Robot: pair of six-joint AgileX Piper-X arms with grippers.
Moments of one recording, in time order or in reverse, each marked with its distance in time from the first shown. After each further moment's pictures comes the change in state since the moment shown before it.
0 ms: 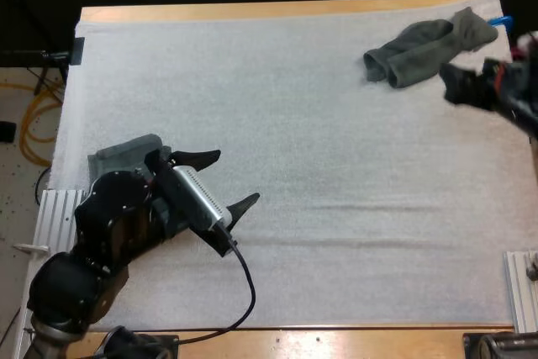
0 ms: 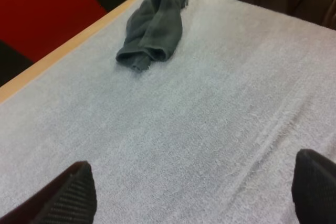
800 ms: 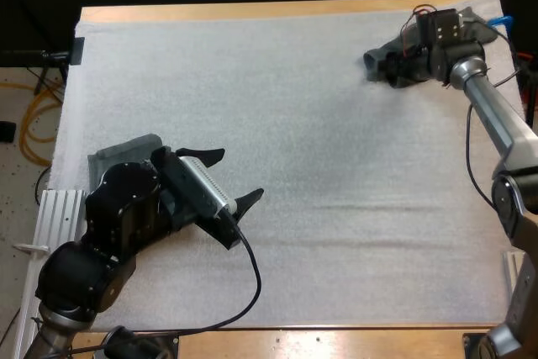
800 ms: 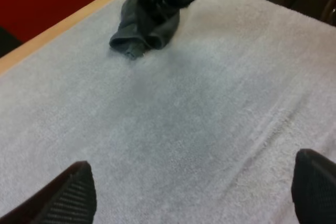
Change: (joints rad) left arm 0.000 0.040 0.000 -0.005 0.000 -0.063; right arm 0.092 0.926 -0.534 0.070 0.220 -0.004
